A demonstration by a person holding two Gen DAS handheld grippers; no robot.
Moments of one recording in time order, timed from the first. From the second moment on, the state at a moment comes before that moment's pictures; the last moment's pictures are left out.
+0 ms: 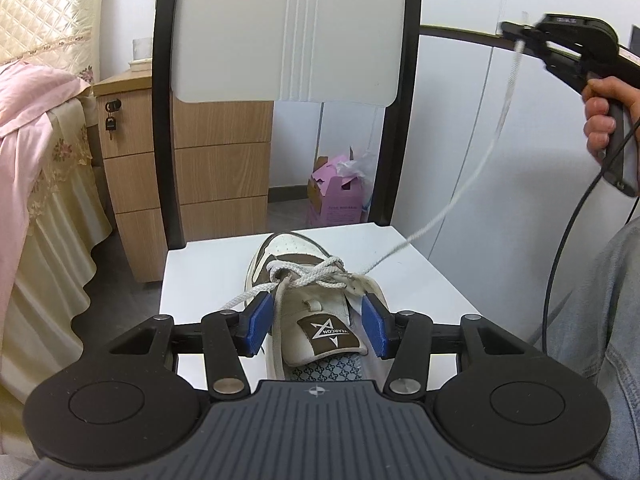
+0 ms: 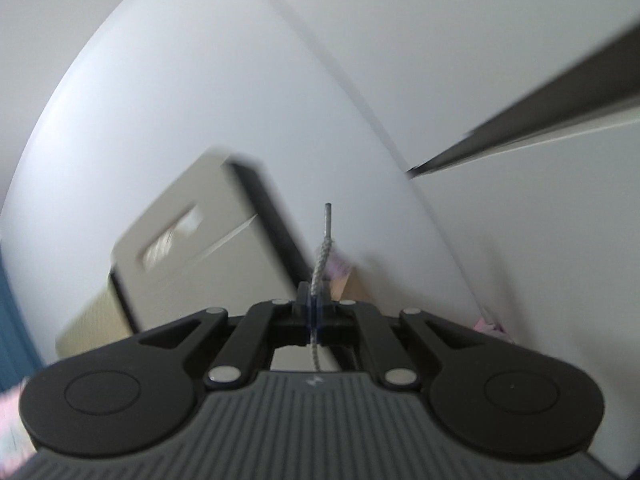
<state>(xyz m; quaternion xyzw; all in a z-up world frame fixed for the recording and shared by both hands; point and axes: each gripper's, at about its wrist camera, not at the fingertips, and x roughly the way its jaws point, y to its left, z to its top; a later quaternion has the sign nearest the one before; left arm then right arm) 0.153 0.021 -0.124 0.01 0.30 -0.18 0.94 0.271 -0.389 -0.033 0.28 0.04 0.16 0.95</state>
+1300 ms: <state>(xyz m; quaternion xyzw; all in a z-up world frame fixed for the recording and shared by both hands) 0.148 -0.001 -0.116 -0.01 0.22 -0.22 0.95 0.277 -0.199 -0.080 0.18 0.30 0.42 0.84</state>
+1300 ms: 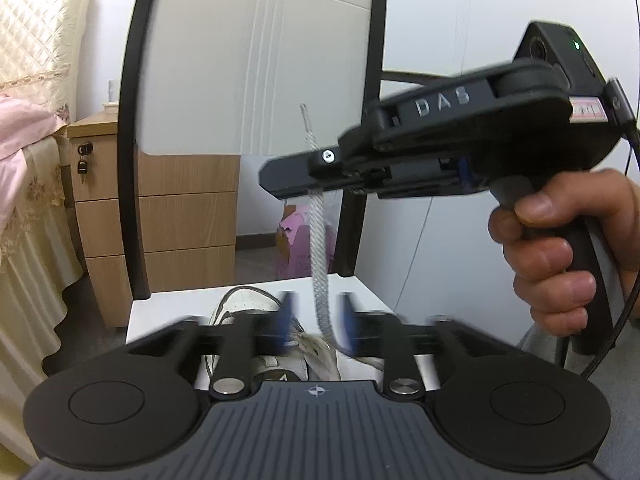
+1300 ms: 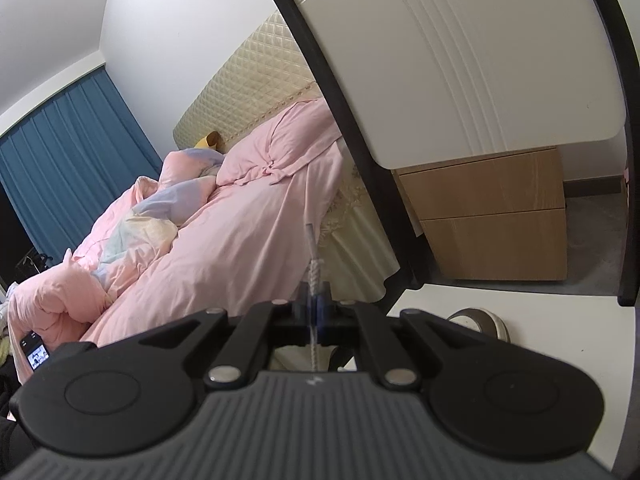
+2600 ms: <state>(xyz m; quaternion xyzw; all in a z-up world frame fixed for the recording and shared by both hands) 0.156 0.028 -0.115 -0.05 0.22 -0.19 0.96 0.288 -0.204 -0.085 0.21 0.29 0.40 0.85</state>
